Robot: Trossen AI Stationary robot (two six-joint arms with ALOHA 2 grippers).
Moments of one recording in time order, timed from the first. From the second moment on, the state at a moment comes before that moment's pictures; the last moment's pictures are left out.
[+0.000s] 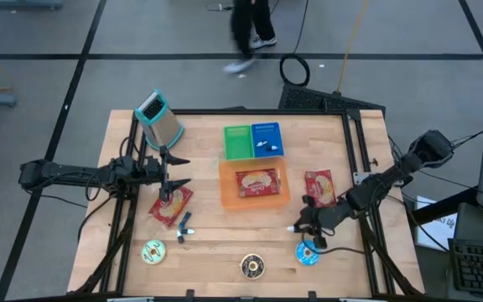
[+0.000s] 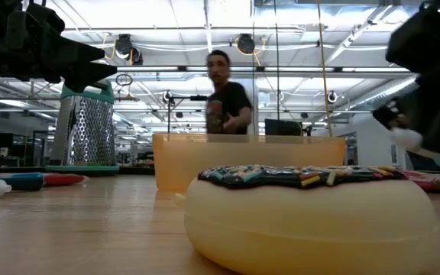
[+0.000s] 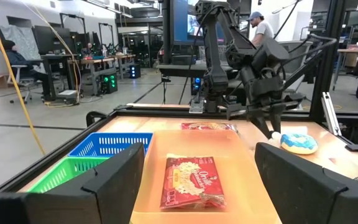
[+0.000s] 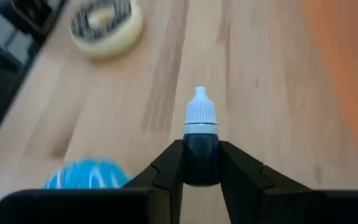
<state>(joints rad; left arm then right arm) 0.03 0.39 0.01 0.45 -0.05 0.02 0.55 1.27 0.39 0.19 0.16 0.44</state>
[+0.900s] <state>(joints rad) 0.03 0.39 0.01 0.45 -0.05 0.02 -0.25 1.28 0.52 0.46 0.08 0.10</state>
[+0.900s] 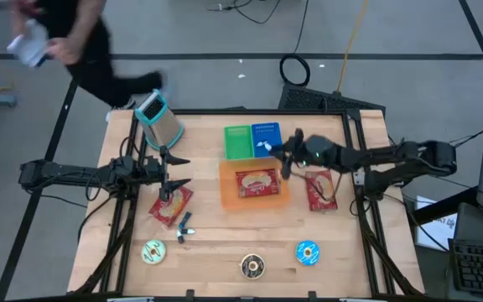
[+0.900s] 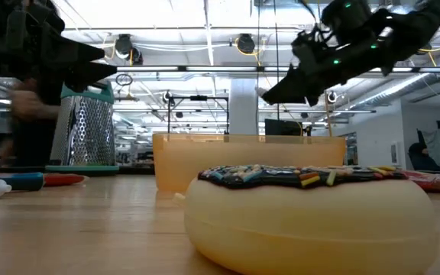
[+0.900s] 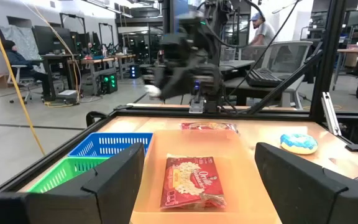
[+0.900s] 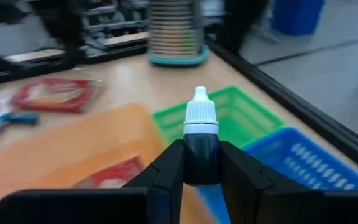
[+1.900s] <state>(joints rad) 0.03 0.39 0.01 0.45 -0.05 0.02 -0.45 1.57 0.66 0.35 0.00 0.07</state>
